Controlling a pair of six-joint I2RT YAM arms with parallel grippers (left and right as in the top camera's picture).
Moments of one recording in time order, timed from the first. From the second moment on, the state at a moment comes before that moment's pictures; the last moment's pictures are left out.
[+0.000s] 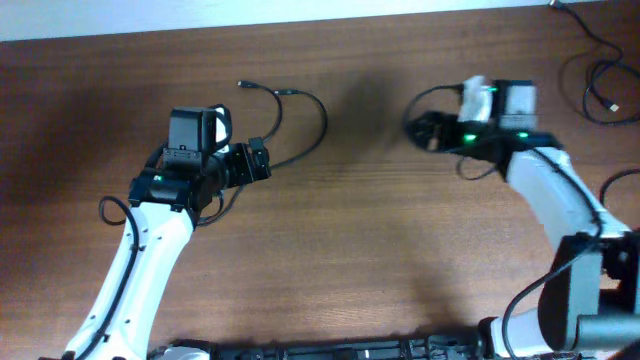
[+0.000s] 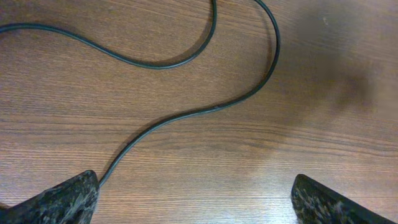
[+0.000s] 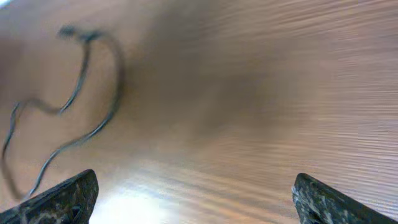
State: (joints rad) left arm -0.18 1.38 1.08 -0.67 0.12 -0.35; right arm -0.02 1.62 1.02 -0.34 -0.49 0.22
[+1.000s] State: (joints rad) left arm -0.08 1.09 1.08 -0.65 -0.13 -0.35; right arm 0.43 2.32 1.59 0.02 -0.18 -0.10
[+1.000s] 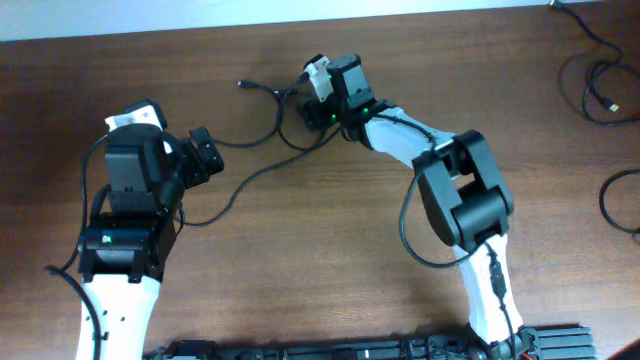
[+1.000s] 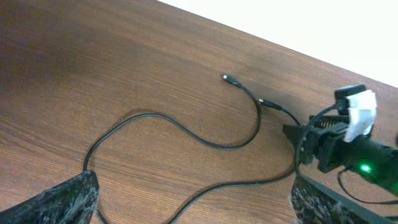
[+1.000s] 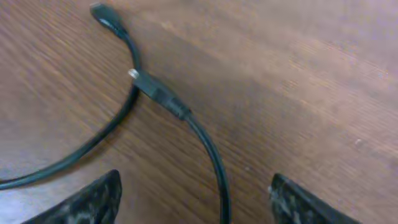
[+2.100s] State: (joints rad) left arm -0.08 1.09 1.08 -0.65 -0.13 -0.35; right arm -0.85 1.10 1.60 -1.16 0.16 0.34
